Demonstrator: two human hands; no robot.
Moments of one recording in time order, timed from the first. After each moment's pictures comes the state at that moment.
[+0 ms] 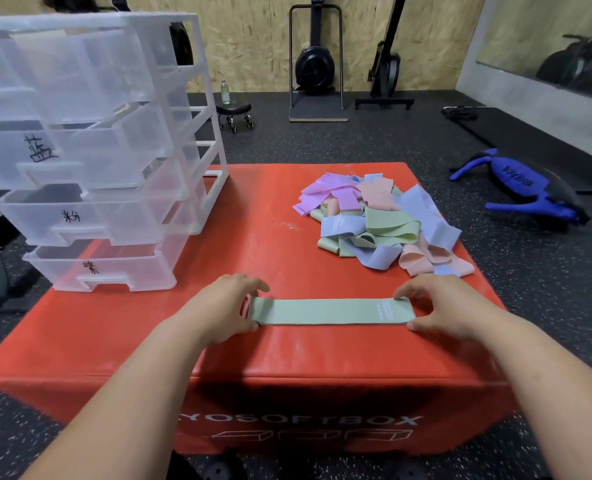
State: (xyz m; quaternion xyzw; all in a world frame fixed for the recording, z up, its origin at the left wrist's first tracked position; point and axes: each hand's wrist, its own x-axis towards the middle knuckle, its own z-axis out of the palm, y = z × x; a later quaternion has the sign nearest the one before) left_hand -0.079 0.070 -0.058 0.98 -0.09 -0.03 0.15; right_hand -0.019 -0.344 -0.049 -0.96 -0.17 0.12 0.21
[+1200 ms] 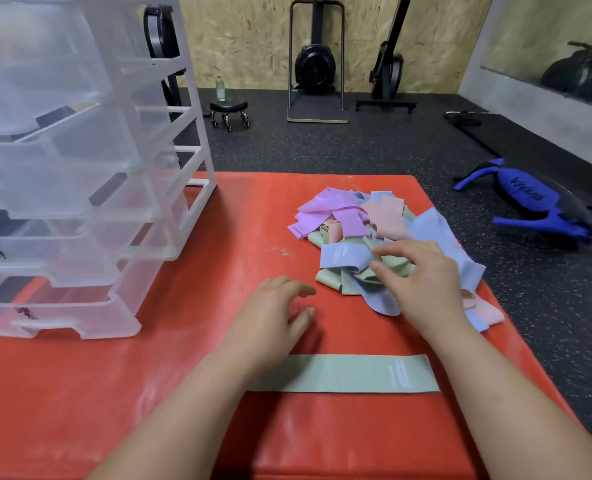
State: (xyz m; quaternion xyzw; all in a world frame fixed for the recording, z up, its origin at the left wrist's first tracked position) left_hand 0.004 -0.005 -0.075 0.94 -0.11 0.12 0.29; right_hand 0.068 -0.255 -0.035 -0.89 -0.10 -0.23 0.38
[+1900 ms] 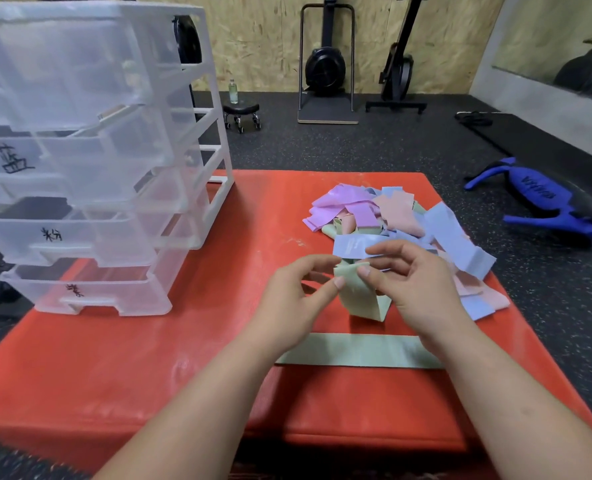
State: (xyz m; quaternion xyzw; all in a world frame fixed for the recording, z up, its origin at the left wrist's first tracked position) left_hand -0.027 -0.022 -0.042 0.81 -0.07 0.12 0.57; right_hand 0.006 -0.225 -0.016 -0.72 -0.10 -0.02 0.69
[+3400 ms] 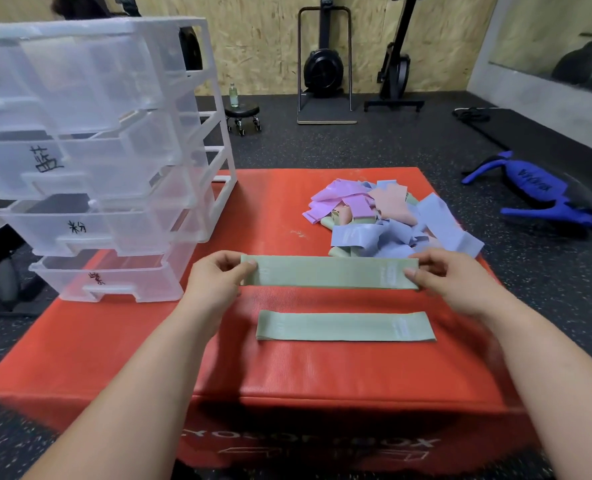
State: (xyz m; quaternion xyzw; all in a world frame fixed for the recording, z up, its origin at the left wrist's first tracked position) left_hand -0.046 0.072 -0.049 0.74 0.19 0.13 0.63; right_hand 0.013 -0.313 -0.030 -0.85 -0.10 0.04 0.51
